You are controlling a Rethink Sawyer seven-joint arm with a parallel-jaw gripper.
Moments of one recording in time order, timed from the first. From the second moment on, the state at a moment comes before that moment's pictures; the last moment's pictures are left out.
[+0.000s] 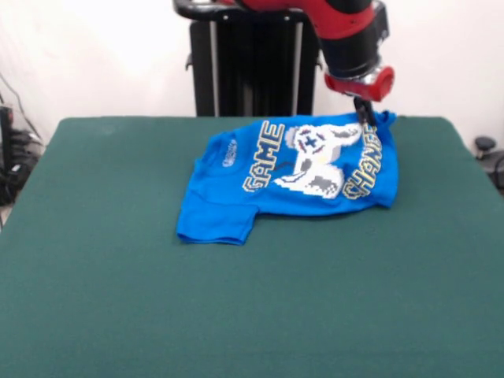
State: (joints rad) arm -0.41 -0.59 0.37 2.35 0.28 0.06 2.12
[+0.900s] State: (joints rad) arm -0.41 -0.80 0.33 2.37 0.22 0.38 2.12
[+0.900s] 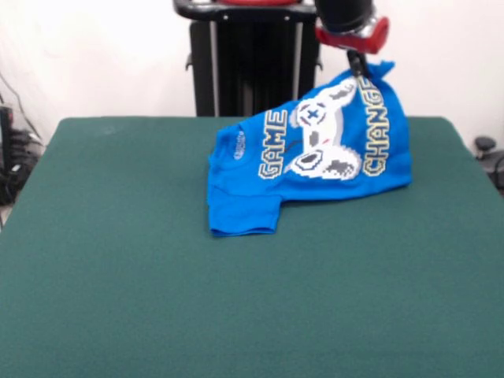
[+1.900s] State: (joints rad) arm -0.48 -0.50 0.30 2.33 0.09 0.15 2.12
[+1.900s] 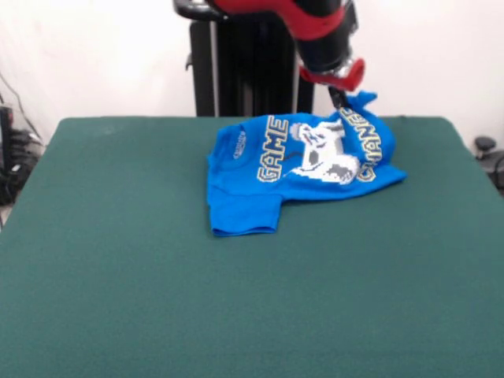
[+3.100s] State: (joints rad) arm -0.29 -0.62 0.17 2.33 0.13 0.02 2.12
